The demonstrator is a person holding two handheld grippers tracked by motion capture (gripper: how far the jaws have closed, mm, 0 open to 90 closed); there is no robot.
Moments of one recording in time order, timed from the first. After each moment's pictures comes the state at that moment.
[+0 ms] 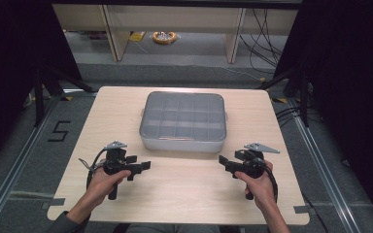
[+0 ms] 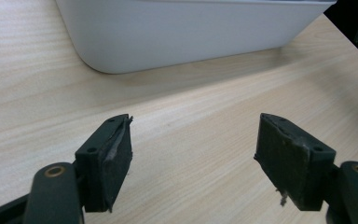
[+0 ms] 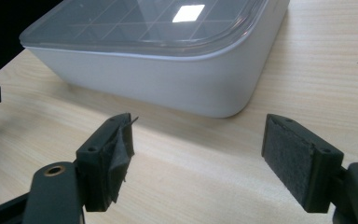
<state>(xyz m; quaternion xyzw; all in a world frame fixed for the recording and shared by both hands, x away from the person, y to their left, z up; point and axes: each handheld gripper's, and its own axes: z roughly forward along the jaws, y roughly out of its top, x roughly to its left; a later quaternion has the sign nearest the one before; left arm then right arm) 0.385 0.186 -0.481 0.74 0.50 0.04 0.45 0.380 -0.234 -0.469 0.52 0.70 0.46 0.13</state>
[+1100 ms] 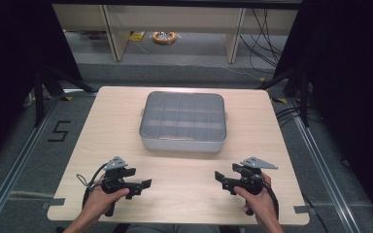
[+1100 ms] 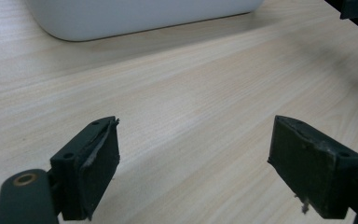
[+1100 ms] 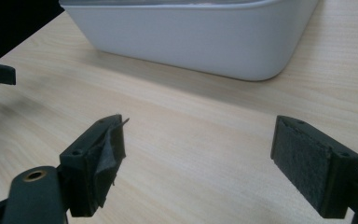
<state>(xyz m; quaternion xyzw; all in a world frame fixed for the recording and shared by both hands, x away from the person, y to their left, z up) 0.338 0.184 -0.493 0.77 0.44 0.07 0.46 0.336 -0.223 -0.477 0.50 0.72 0.46 0.11</state>
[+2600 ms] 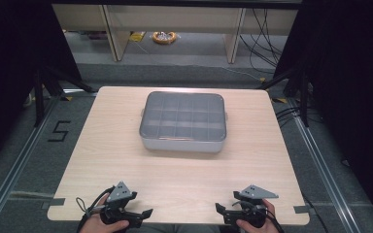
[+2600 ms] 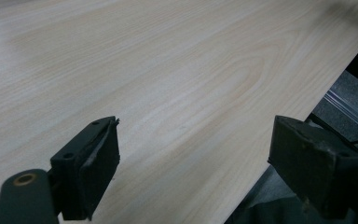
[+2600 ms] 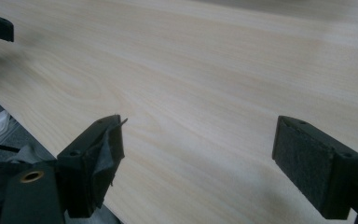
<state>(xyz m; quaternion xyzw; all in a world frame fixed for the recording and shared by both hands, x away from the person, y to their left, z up) 0.272 0.170 -0.501 0.82 0.39 0.07 0.42 0.265 -0.224 -0.496 0.48 0.77 0.41 0.09</state>
